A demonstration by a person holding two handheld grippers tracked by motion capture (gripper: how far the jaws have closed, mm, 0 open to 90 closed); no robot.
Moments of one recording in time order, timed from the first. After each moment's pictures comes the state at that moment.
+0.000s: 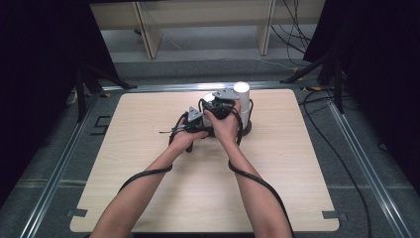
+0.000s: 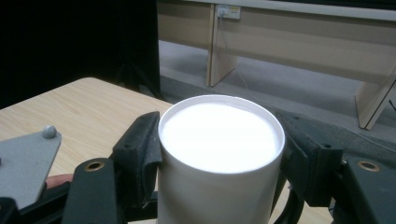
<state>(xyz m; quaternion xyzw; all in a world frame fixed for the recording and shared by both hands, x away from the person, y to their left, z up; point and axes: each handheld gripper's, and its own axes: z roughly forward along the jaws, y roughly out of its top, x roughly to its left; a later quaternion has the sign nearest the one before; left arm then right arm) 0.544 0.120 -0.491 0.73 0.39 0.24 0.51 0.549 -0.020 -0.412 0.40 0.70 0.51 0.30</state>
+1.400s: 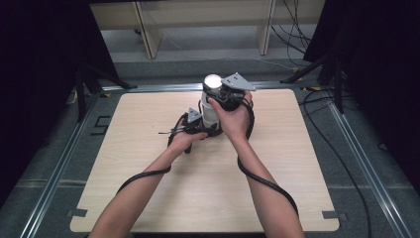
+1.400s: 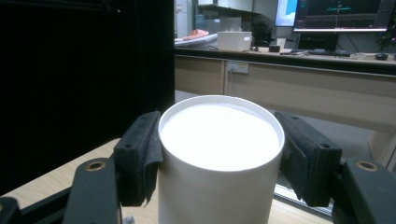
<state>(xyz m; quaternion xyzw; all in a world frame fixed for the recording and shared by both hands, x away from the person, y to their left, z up) 0.541 0.122 -0.493 0.74 0.39 0.23 0.51 0.509 -0.040 -0.331 0.36 0.65 0.59 0.30</state>
